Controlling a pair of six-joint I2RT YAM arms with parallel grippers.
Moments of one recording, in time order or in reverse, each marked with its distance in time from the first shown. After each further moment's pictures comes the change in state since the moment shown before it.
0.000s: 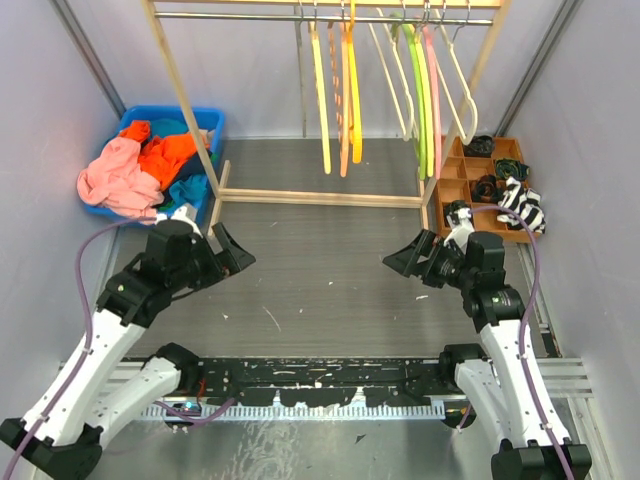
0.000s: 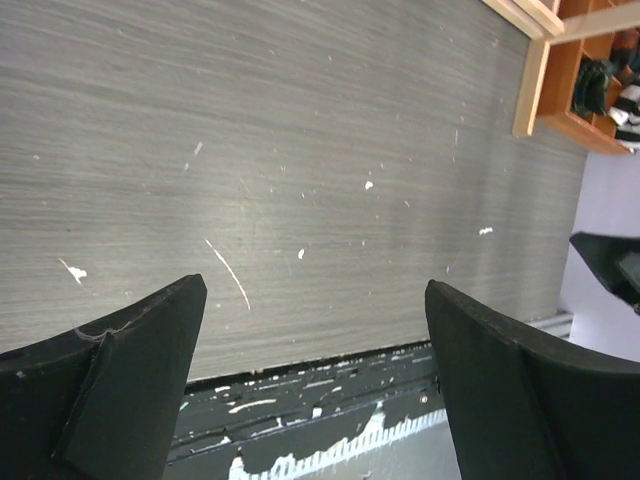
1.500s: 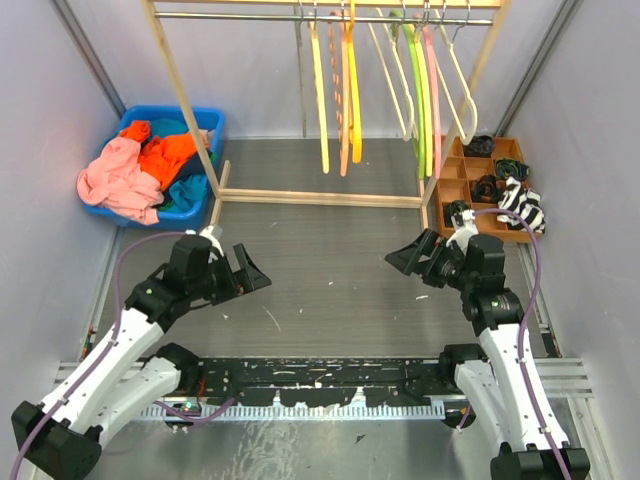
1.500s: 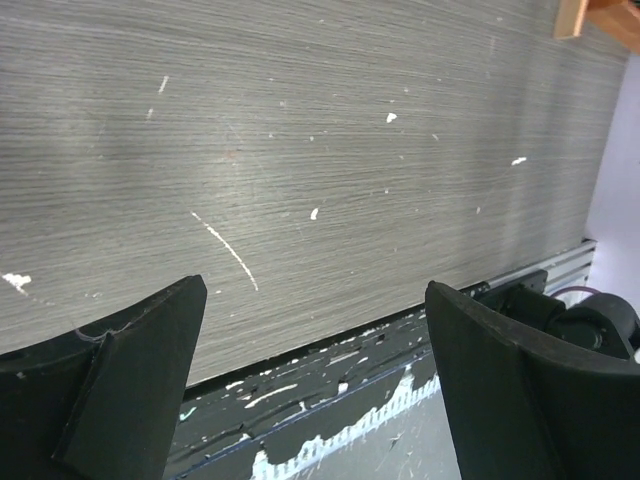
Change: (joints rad) left arm -0.003 0.039 -0.237 0.184 0.166 0.033; right arm 0.000 -0.024 -0.032 0.055 0.057 0.039
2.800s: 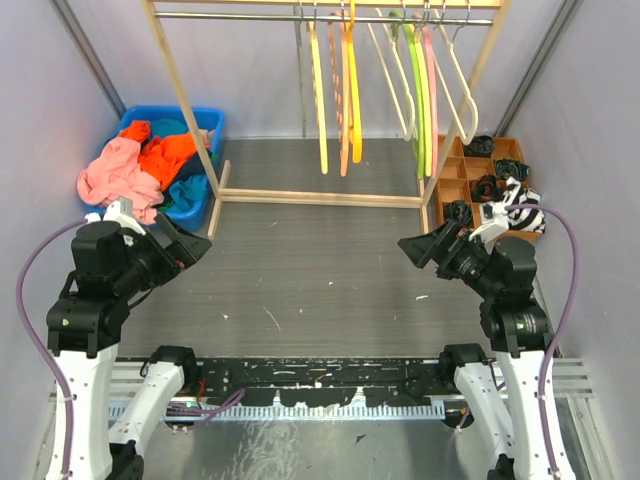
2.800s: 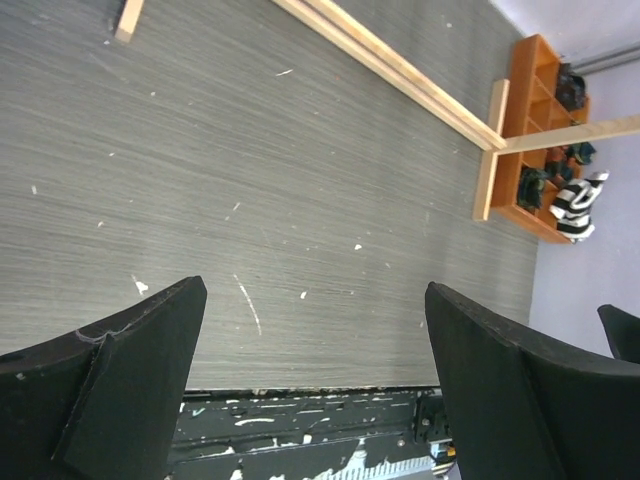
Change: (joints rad) left arm 0.407 -0.105 0.541 -0.416 0.004 0.135; right arm 0.000 -0.103 0.272 -0.161 0.086 0.019
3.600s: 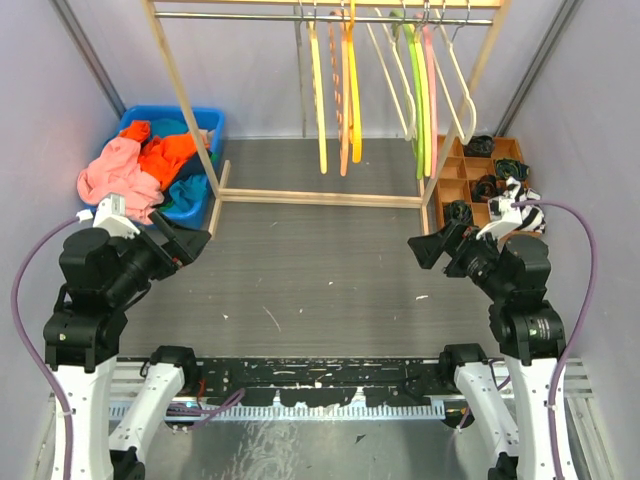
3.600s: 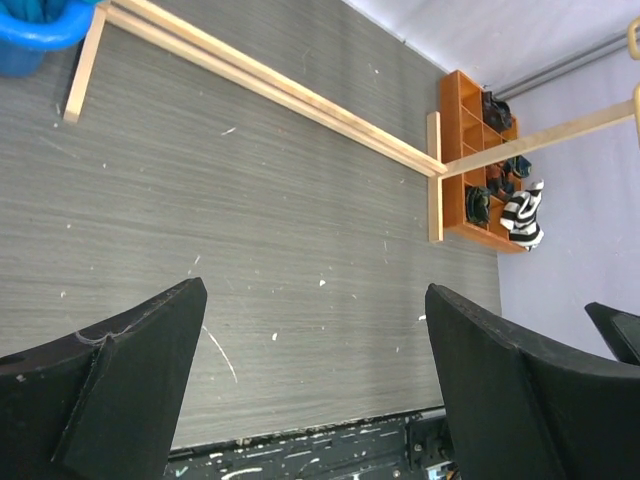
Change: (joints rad) left arm 0.000 -0.053 -0.030 0.158 0.036 0.021; right arm 0.000 0.033 0.109 -0.105 0.092 -0.200
